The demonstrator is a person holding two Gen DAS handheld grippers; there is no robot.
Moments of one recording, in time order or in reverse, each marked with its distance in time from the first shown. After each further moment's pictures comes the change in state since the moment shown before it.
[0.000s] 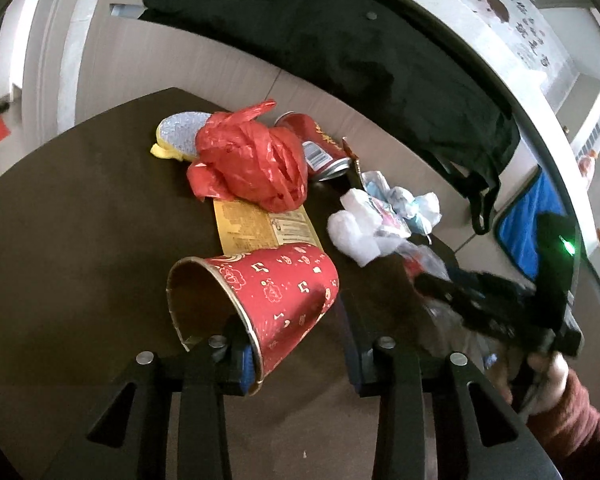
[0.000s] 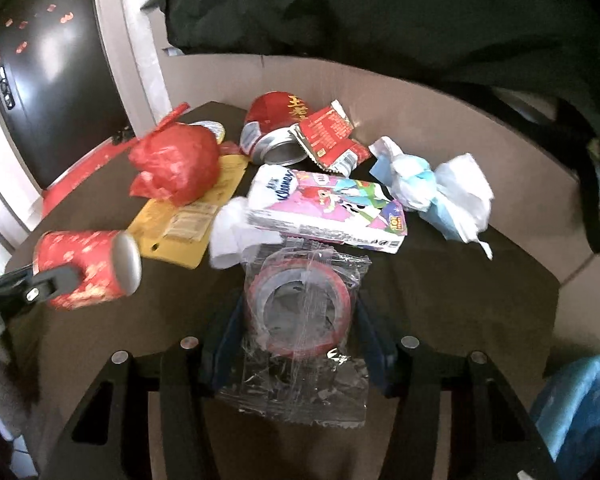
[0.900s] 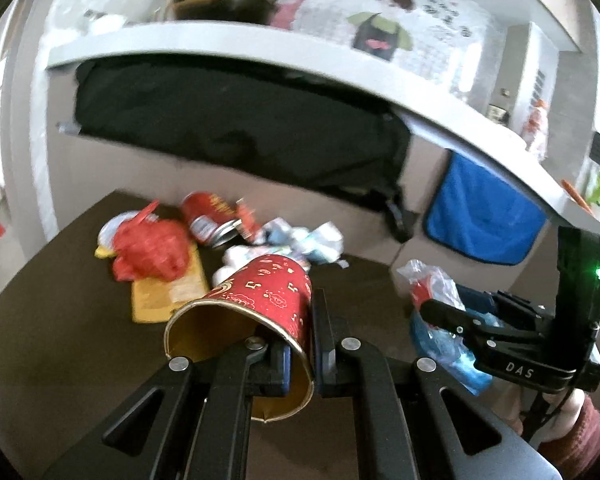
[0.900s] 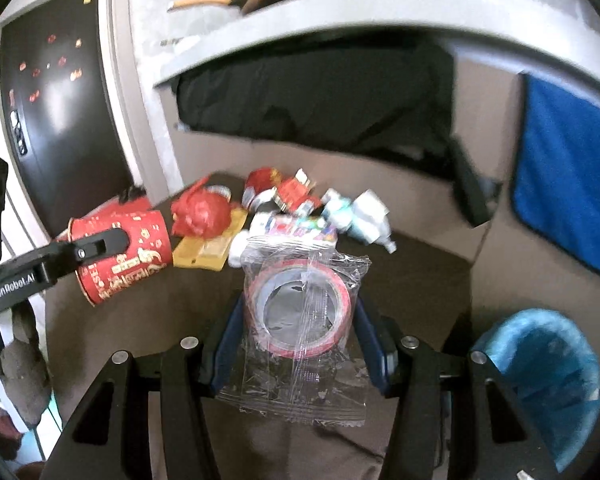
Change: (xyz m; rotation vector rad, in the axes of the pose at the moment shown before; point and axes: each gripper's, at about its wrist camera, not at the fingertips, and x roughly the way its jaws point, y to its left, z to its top) left arm -0.058 -0.162 -0.012 0.286 -0.166 0.004; right arm -0.152 -0.036 -0.059 0.074 -0.276 -0.042
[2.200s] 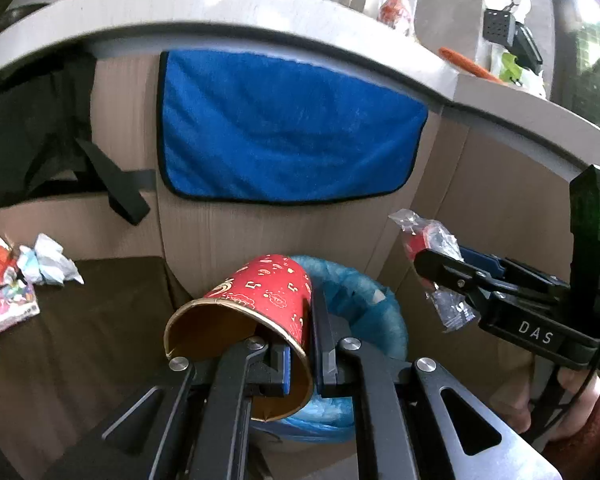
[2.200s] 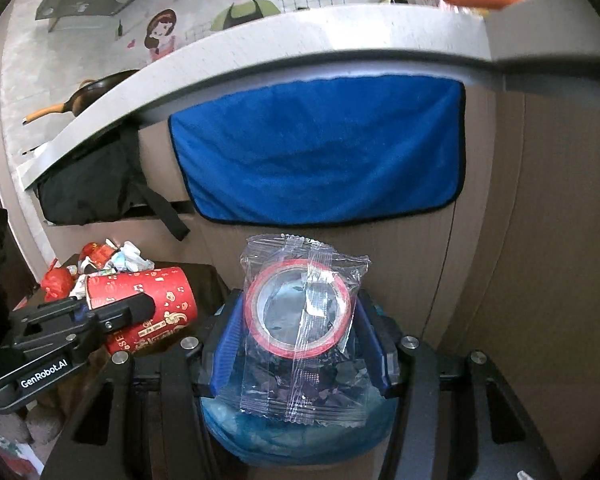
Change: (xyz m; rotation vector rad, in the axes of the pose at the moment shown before) left arm 0.147 -0.269 -0.047 0.285 0.144 -0.324; right arm -0.132 -0.220 -0.081 0.320 -0.141 -0.375
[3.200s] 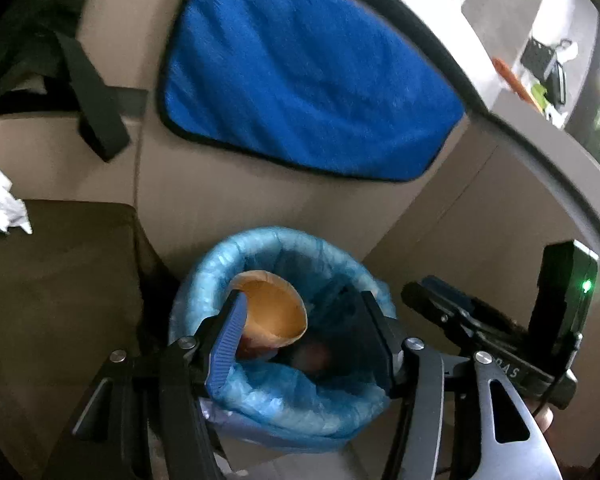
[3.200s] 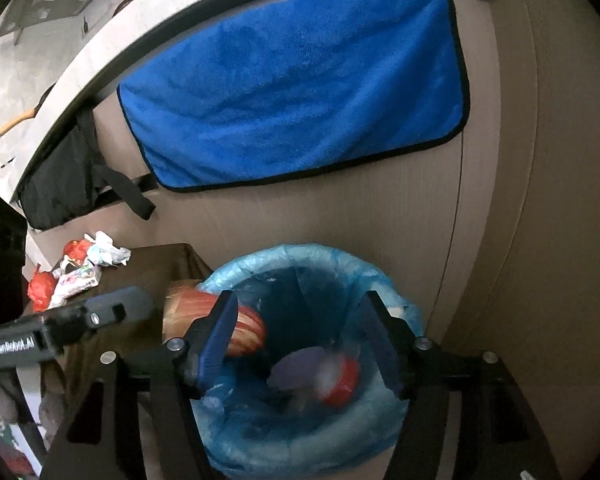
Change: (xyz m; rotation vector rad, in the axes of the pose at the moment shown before) left arm 0.046 0.057 0.010 -0.199 0.133 -0.166; right arm 0.054 -0.018 -0.018 0.101 0.096 0.004
